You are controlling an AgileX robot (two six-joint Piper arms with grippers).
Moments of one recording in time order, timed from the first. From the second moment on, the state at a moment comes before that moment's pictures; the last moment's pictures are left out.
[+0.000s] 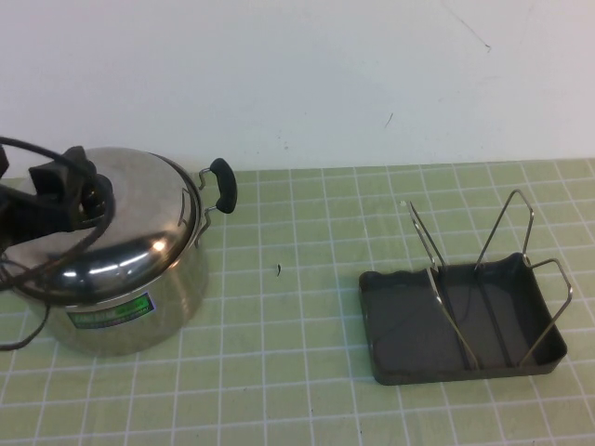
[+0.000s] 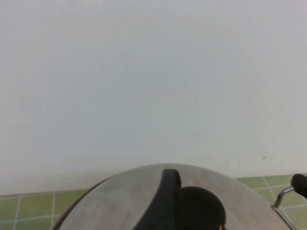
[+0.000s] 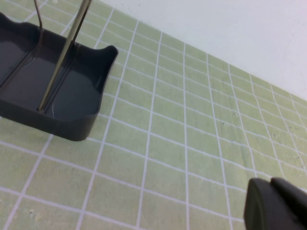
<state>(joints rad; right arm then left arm) 0.03 -0.01 0.03 -0.13 0.39 -0.31 -0.02 1.13 -0.60 0.46 -0.38 -0.55</state>
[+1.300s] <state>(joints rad) 0.03 -0.01 0.03 -0.17 0.39 -0.28 -0.02 1.11 -0.71 0.82 -0.77 -0.92</state>
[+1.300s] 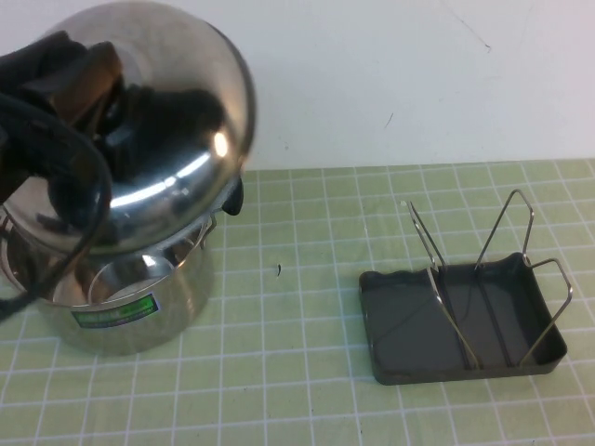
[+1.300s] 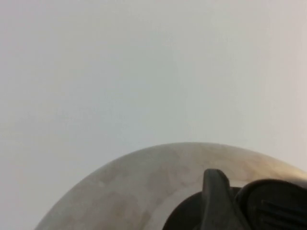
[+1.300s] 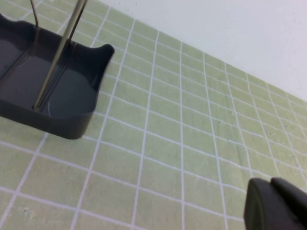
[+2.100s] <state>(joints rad) 0.03 -0.01 0.03 0.35 0.10 0.18 -0.02 1.04 -0.71 1.40 -1.07 -1.43</state>
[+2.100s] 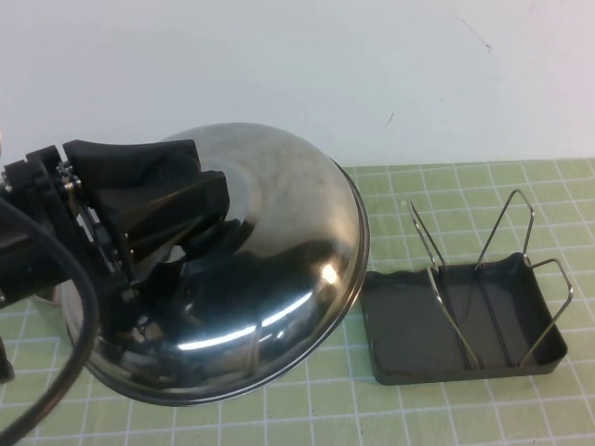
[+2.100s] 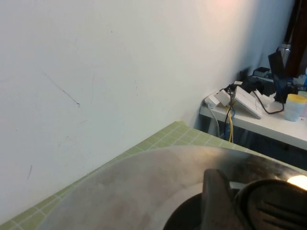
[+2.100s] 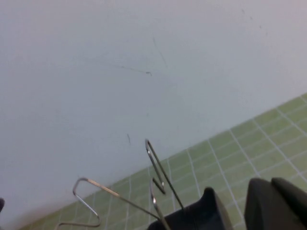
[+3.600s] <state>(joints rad) 0.22 1.47 -0.98 1.69 1.11 -0.98 -0.02 1.38 -0.71 0.99 -1.11 -1.45</state>
